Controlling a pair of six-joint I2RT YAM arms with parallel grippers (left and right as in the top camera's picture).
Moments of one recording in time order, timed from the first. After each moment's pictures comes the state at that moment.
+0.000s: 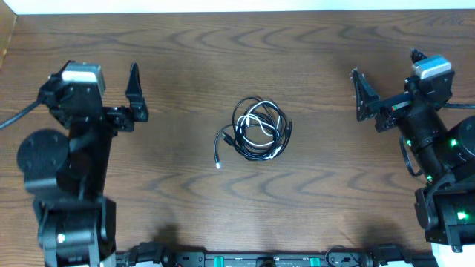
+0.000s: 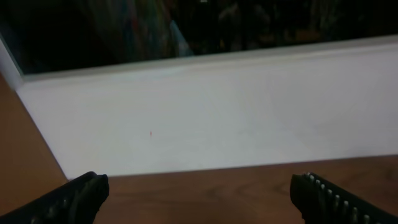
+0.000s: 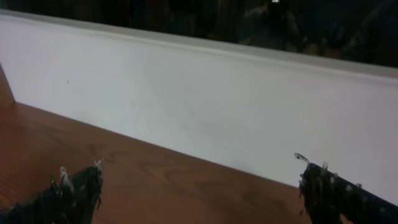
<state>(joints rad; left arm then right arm) 0.10 0.80 1.09 -0.31 0.13 0.10 0.09 0.84 0.99 -0.16 -0.25 -0.07</state>
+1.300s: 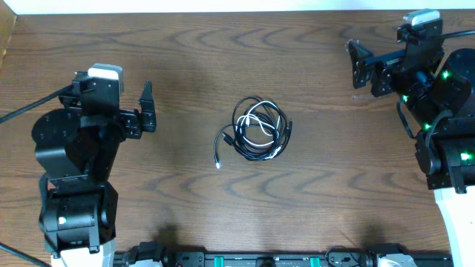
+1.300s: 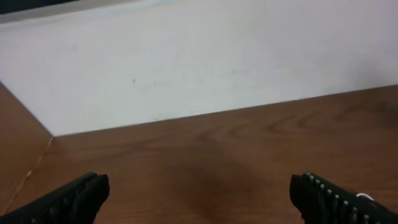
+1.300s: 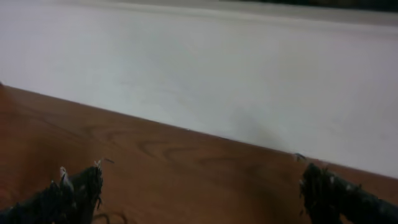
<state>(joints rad) 0.10 0.87 1.10 -0.51 0.17 0.18 0.09 1.14 1.27 -0.35 -0.22 -0.03</state>
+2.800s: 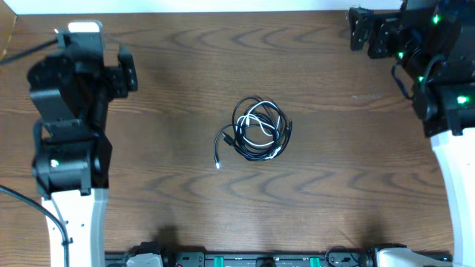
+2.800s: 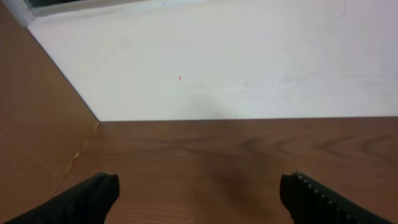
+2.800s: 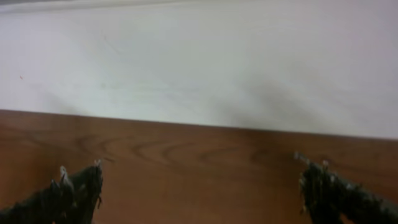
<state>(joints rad) 0.10 1.14 1.32 -0.50 -0.05 0.14 0.09 1.41 1.58 -0.53 -0.14 0.11</state>
